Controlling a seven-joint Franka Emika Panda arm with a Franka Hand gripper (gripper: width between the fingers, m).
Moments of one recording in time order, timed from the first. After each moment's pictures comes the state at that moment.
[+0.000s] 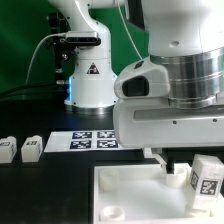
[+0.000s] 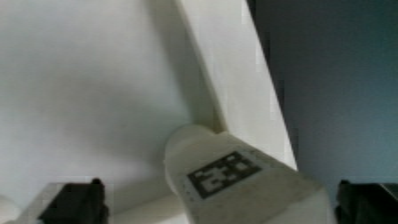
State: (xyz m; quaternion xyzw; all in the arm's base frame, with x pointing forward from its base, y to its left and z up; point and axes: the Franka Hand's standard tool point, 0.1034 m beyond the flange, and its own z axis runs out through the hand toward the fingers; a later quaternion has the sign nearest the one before) arm 0.624 0.114 0.075 -0.99 0.10 0.04 0.08
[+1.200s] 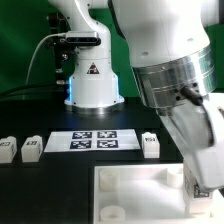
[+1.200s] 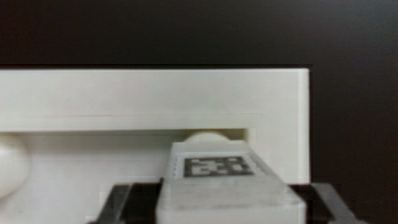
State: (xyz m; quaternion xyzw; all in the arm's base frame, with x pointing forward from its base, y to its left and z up) arm 0.634 0.118 0.073 -0.67 0.73 0.10 0.11
